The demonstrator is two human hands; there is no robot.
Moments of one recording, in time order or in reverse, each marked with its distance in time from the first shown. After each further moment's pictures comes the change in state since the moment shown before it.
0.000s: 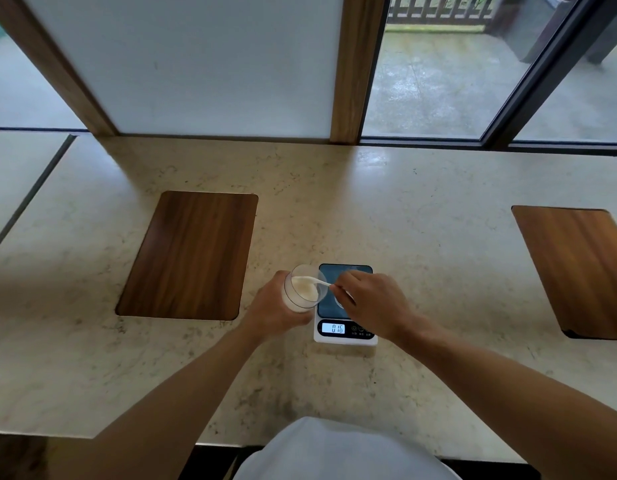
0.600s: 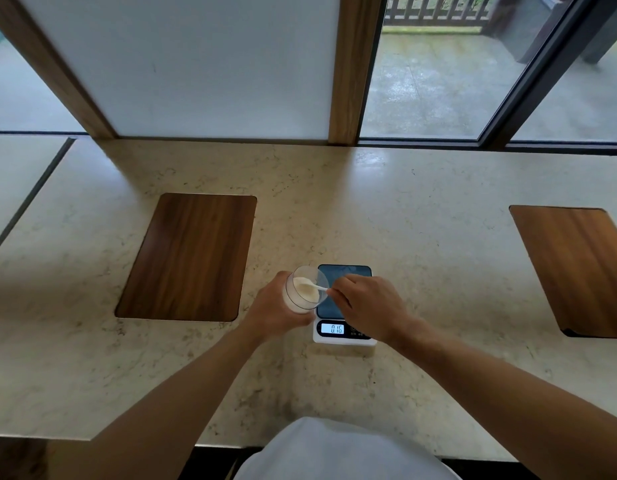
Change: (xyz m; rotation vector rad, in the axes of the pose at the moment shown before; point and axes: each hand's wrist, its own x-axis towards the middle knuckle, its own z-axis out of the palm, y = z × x) left_hand 0.002 -0.001 0.002 0.024 -0.023 0.005; right_hand -0.002 -0.003 0.003 -0.049 -0.095 0.025
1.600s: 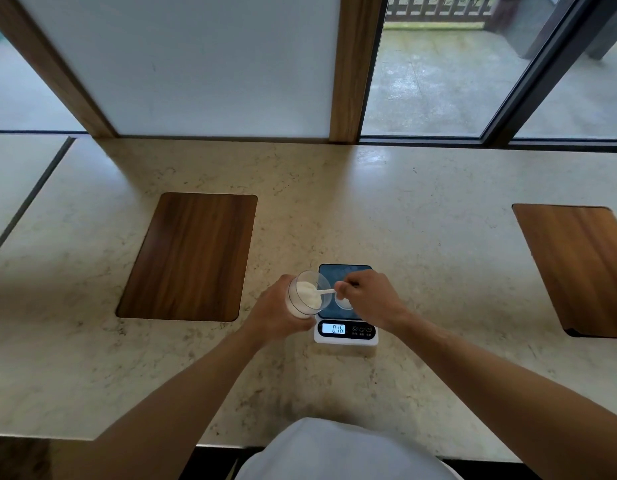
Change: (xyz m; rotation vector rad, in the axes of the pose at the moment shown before) left_hand -0.005 0.005 0.000 0.016 -0.043 0.043; right_hand 0.013 0.016 0.024 0.527 -0.140 0.539
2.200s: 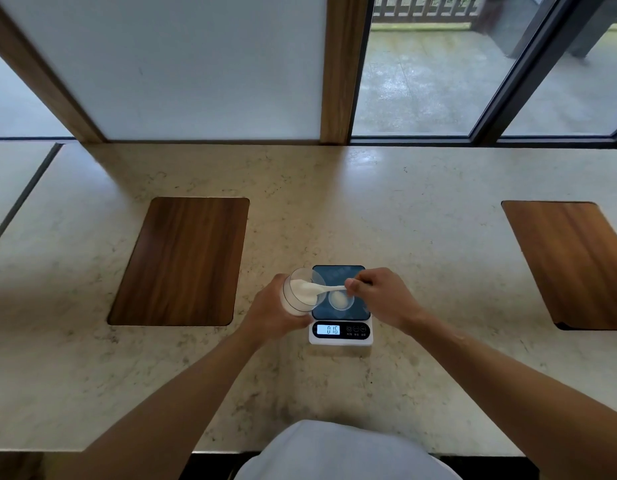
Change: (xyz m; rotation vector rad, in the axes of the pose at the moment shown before) left_hand 0.006 0.003 0.003 0.003 0.030 -0.048; right_hand -0.019 0.001 -0.033 0.165 0.003 0.032
